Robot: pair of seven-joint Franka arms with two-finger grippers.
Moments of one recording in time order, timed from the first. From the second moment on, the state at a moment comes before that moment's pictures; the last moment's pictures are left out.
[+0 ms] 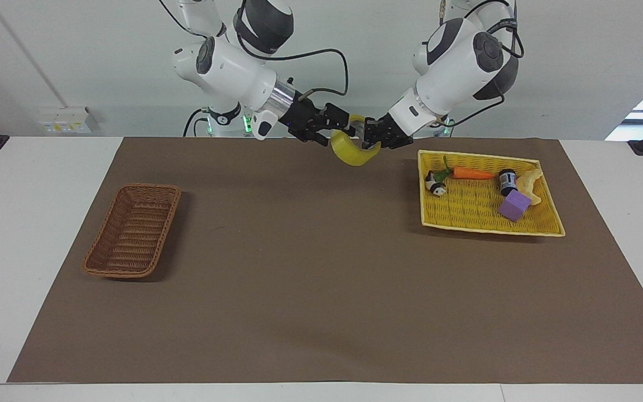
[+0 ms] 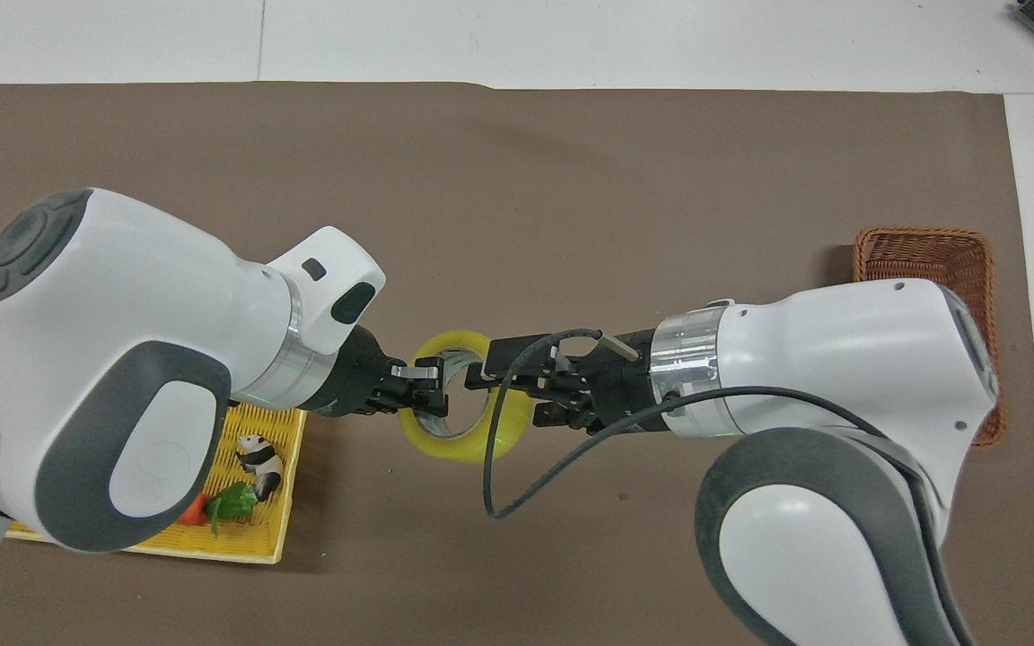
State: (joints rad) left arm -0.38 -0.03 -0.09 -1.83 -0.53 1.77 -0.32; right arm 0.46 -0.07 0.00 -1.98 0.92 2.08 0.39
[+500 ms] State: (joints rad) left arm -0.40 -0.03 -0.09 -1.83 -0.53 1.78 -0.32; right arm 0.47 -0.07 0.00 -1.99 0.89 2.08 0.39
